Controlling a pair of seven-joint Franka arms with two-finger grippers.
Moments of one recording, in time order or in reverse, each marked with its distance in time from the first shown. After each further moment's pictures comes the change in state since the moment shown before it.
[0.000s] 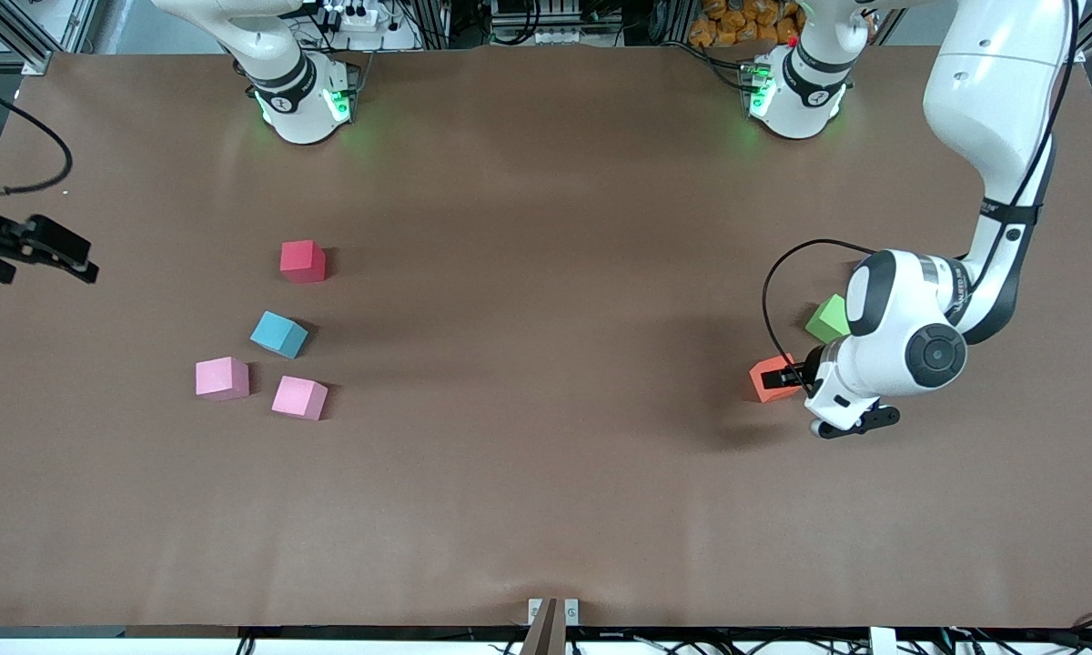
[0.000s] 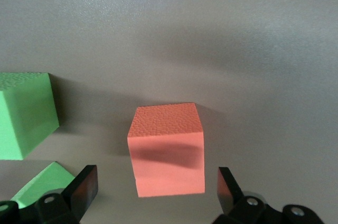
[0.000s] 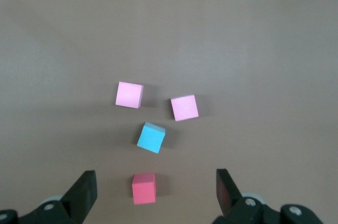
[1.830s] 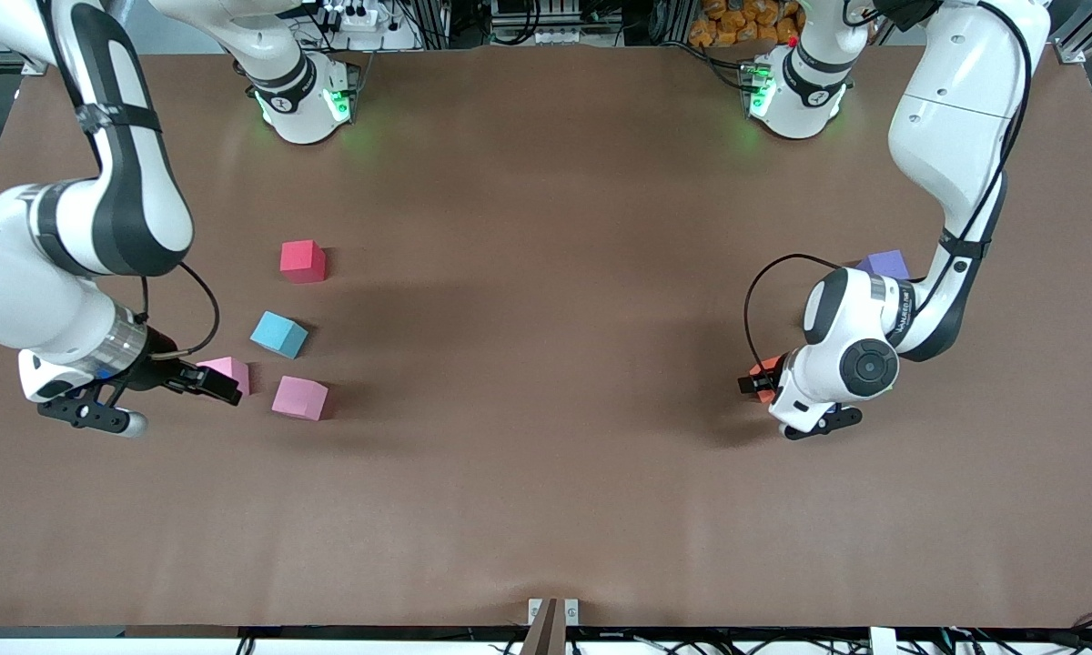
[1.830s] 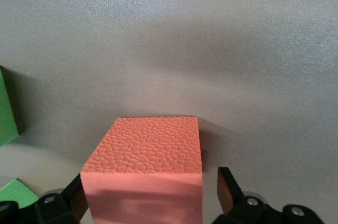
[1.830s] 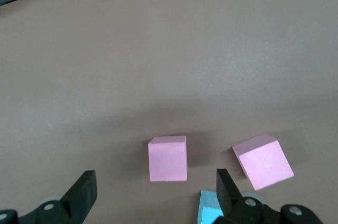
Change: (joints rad) left arm -0.045 0.097 0.001 0.001 0.095 0.063 -0.133; right arm 0.072 0.251 -0.008 -0.238 0.136 0.563 0.238
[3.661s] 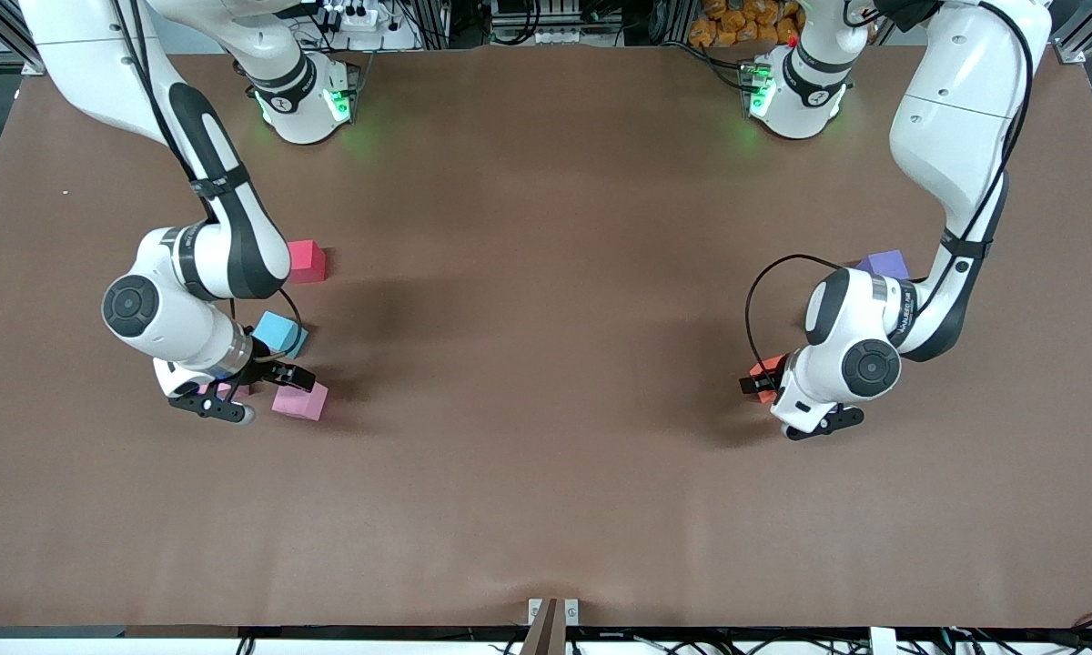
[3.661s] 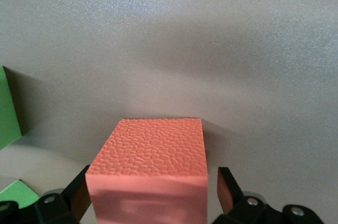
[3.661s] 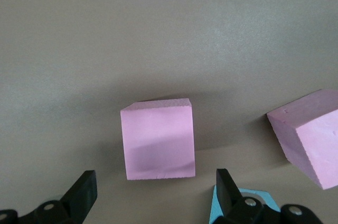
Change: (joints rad) left arm 0.002 0.000 0.002 0.000 0.000 0.000 0.000; right arm 0.067 0.118 0.004 -0.196 0.001 0.194 0.061
